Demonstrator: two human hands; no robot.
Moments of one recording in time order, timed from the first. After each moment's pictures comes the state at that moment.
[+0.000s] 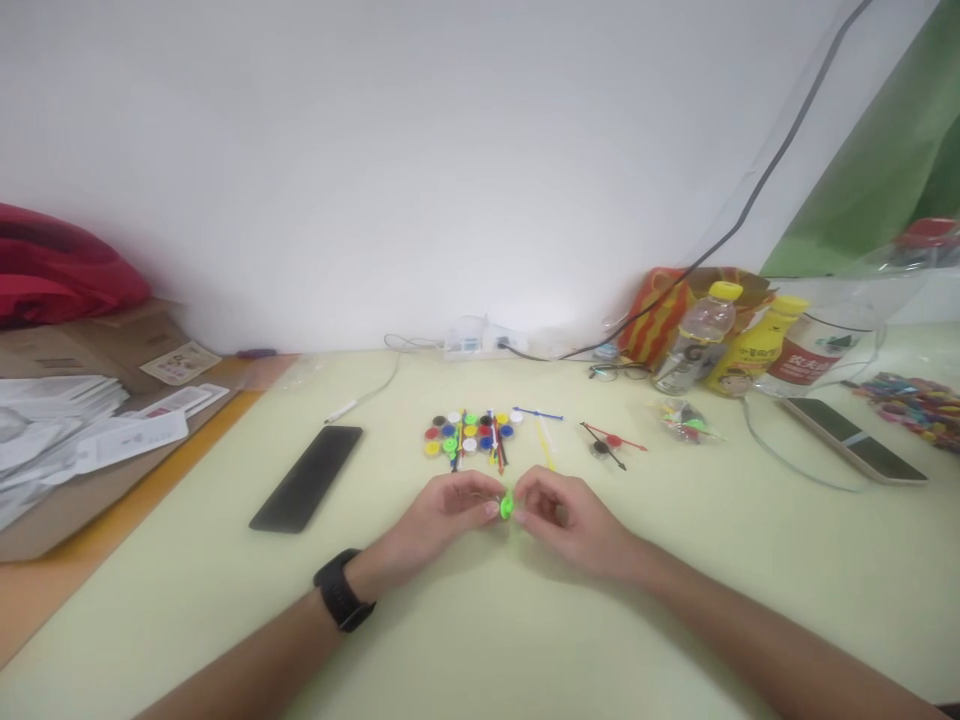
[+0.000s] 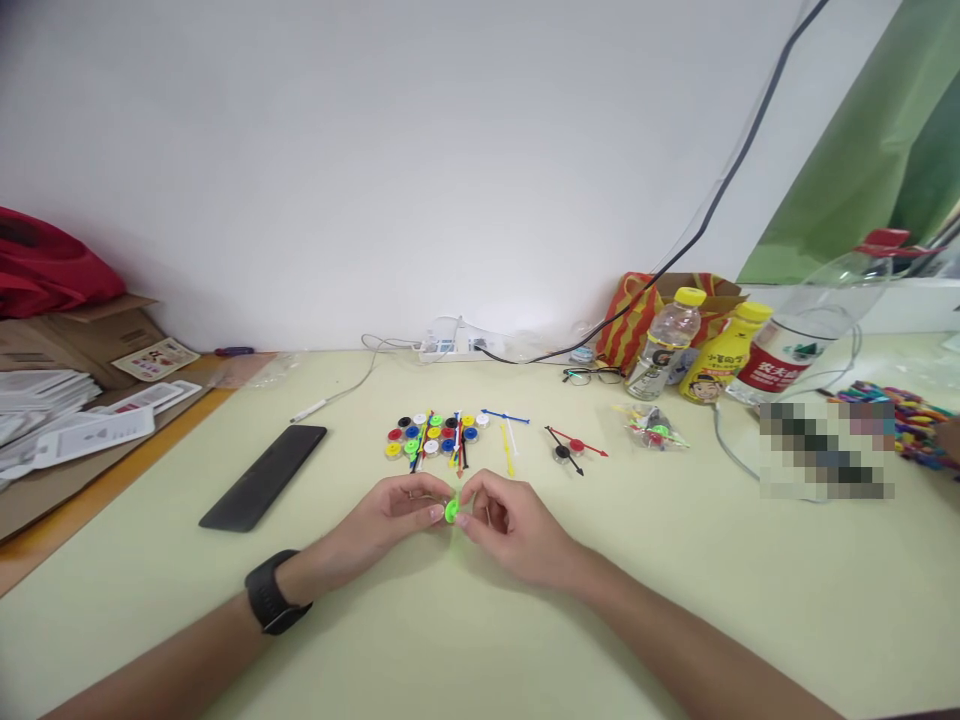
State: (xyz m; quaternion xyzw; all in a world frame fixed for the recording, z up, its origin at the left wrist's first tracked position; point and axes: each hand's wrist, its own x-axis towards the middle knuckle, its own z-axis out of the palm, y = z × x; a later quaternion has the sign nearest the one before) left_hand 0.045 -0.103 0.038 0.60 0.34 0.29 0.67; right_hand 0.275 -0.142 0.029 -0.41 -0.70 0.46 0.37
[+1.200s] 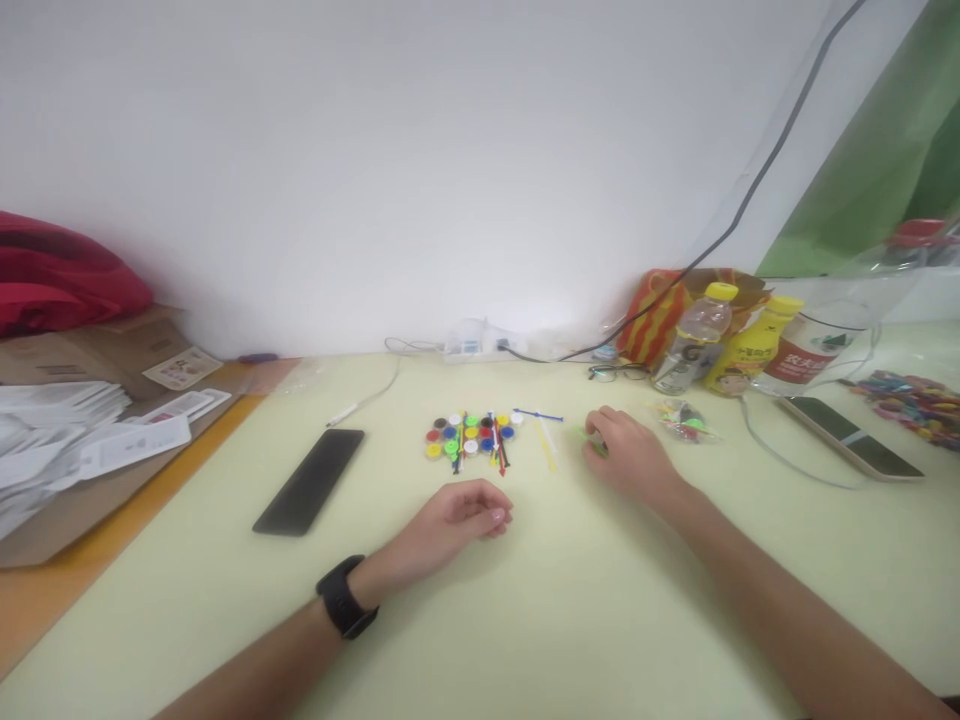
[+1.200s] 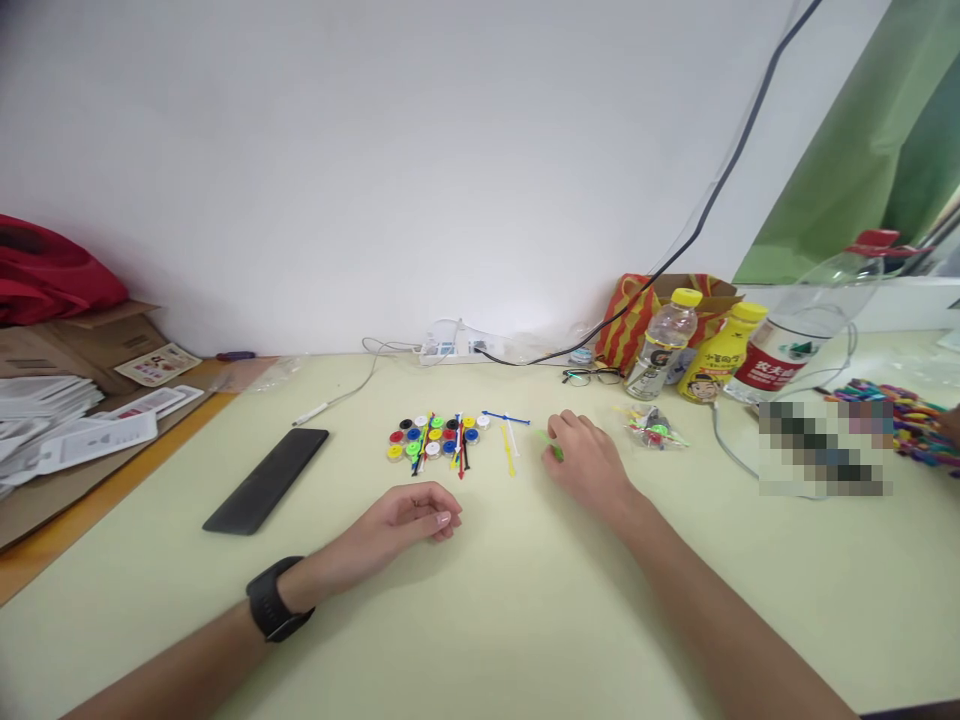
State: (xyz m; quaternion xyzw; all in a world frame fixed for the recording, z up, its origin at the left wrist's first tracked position) left_hand 0.048 -0.110 0.042 0.62 0.35 0.24 0.66; right_hand 0.358 -0.088 0.023 -0.66 -0.73 -0.02 0.18
